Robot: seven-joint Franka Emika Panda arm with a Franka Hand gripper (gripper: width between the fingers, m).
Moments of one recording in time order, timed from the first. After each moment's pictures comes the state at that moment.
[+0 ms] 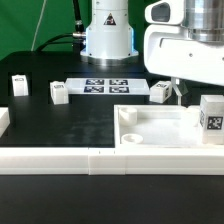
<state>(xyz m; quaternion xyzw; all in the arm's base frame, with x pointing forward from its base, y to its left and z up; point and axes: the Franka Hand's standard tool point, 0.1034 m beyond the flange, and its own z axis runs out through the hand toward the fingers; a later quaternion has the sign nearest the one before) 0.635 0.116 0.073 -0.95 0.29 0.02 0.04</state>
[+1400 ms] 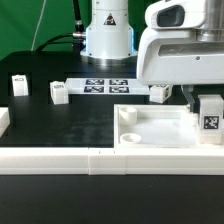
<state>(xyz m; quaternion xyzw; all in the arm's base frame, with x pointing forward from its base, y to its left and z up) 0.636 0.116 0.072 -0.98 0.20 0.00 0.04</state>
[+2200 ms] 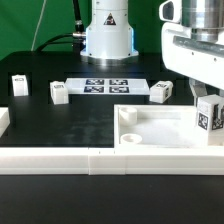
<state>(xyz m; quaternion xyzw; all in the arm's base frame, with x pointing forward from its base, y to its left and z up) 0.637 0.118 0.072 -0.79 0.61 0.01 0.04</state>
